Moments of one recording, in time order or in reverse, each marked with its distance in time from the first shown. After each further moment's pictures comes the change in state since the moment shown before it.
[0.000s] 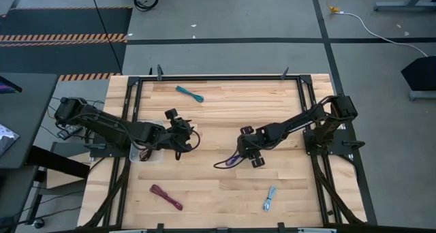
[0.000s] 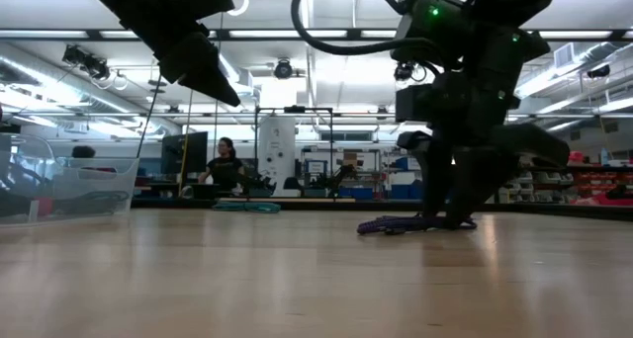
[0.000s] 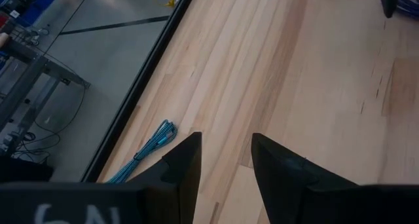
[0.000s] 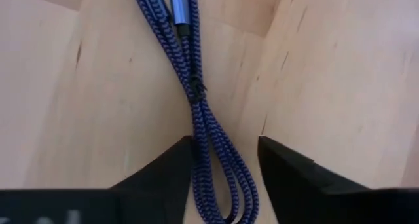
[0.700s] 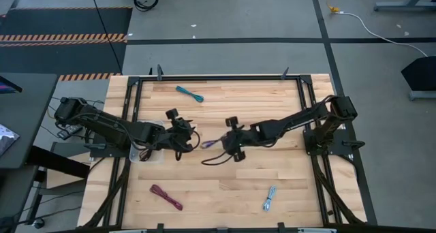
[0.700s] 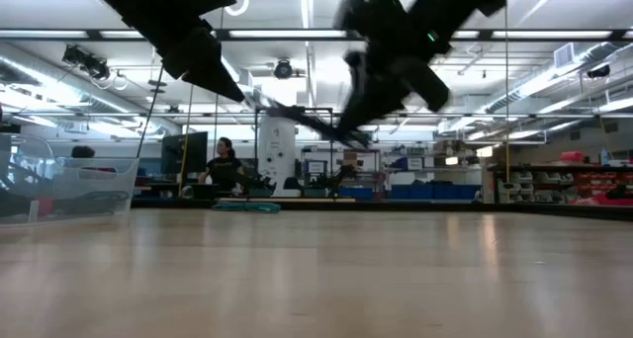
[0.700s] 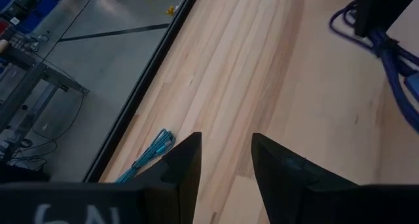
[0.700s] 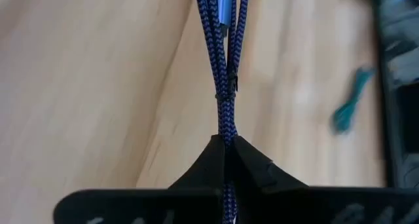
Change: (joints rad) left arm -0.004 -0.001 0.000 0.048 0.000 0.026; right arm 0.022 0.002 0.244 0.131 0.245 -0.157
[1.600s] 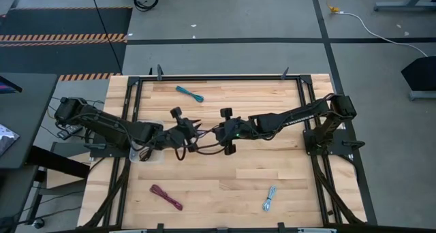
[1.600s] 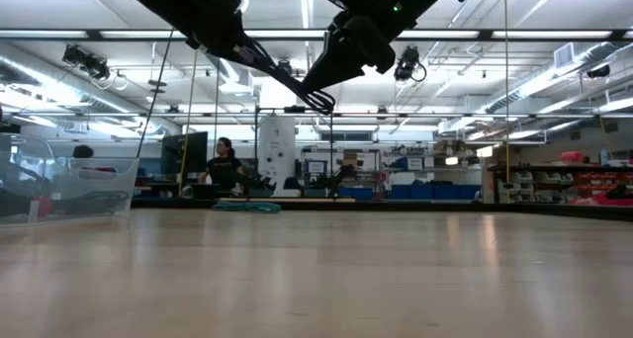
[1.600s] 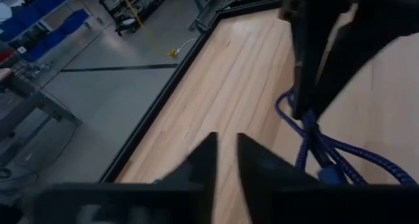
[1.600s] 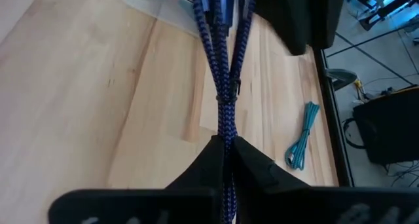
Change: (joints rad) left arm 0.013 0.004 0.001 0.257 -0.014 0.114; right arm -0.042 0.000 0.094 0.080 -0.012 -0.019
